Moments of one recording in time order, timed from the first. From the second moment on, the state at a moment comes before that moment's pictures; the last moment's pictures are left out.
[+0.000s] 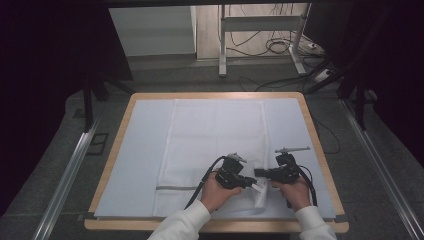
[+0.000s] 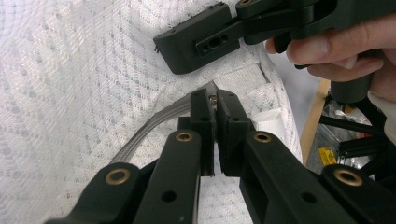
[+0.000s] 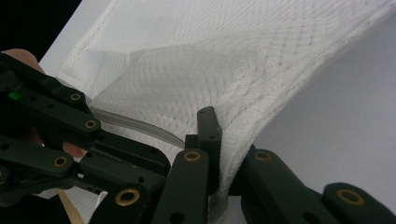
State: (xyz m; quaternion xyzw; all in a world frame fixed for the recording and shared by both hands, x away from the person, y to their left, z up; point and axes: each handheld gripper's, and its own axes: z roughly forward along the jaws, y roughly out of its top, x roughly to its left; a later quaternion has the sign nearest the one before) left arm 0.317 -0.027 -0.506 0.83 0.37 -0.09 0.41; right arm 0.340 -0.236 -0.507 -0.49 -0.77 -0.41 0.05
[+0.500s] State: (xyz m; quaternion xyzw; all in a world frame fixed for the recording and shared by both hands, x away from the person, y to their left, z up) left arm 0.320 -0.022 -0.514 0.83 0.38 -0.10 0.40; right arm 0.339 -0.237 -0.506 -0.48 -0.77 -0.41 0.05
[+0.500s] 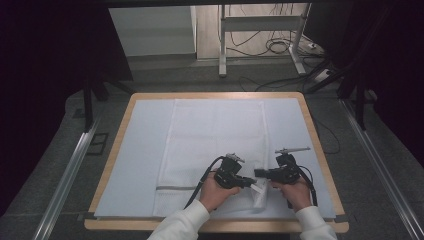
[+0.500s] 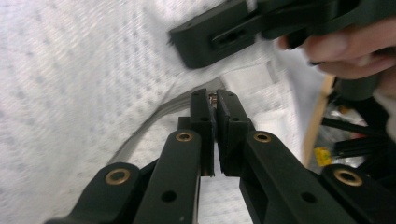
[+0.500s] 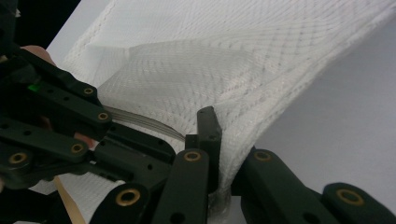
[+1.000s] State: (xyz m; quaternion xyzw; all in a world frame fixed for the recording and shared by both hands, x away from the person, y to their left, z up) left arm 0.322 -0.012 -0.513 0.82 0.38 -0.10 0.41; right arm 0.339 -0.238 -0.506 -0.48 -0.78 -0.41 0.05
